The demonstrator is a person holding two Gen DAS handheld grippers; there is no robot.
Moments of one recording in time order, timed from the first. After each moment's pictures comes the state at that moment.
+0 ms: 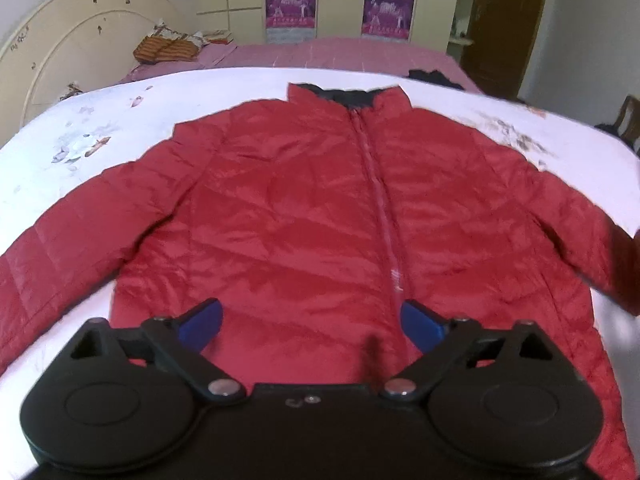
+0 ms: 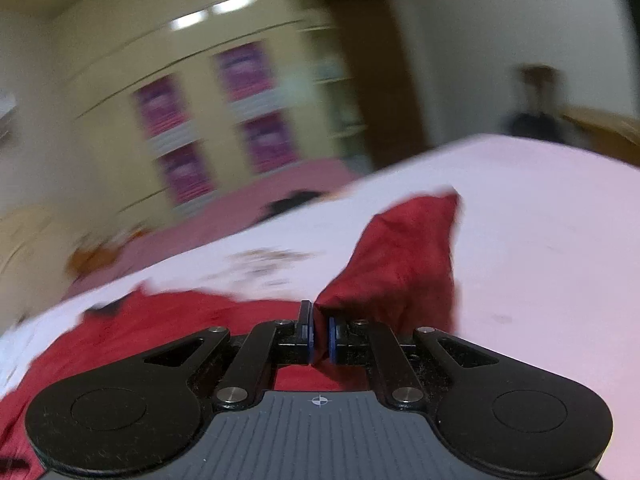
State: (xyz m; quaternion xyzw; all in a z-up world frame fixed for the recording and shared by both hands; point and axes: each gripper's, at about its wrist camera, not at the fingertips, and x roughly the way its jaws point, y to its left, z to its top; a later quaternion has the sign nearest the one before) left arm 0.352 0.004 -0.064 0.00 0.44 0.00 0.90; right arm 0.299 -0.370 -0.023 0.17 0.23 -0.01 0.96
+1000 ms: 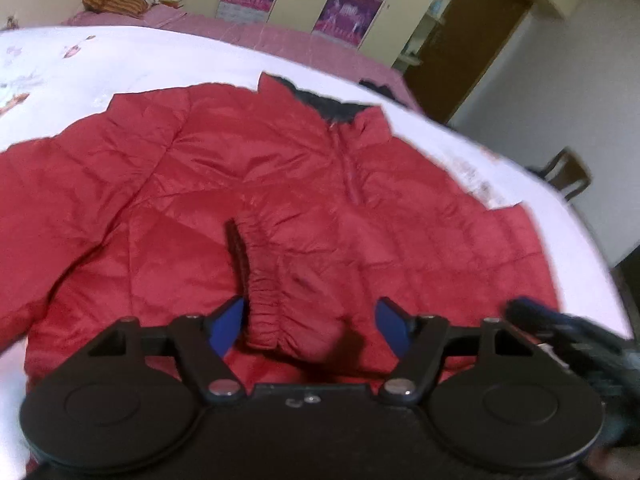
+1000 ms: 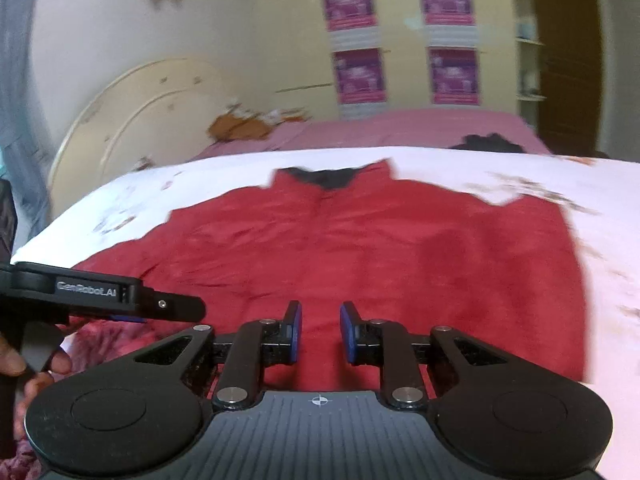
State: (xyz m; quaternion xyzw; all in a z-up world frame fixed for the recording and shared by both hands) left arm 0.438 0.050 -0.102 -0.13 0.44 -0.12 0.88; right arm 0.334 -0.181 -0.054 0.08 0.31 0.15 0.93
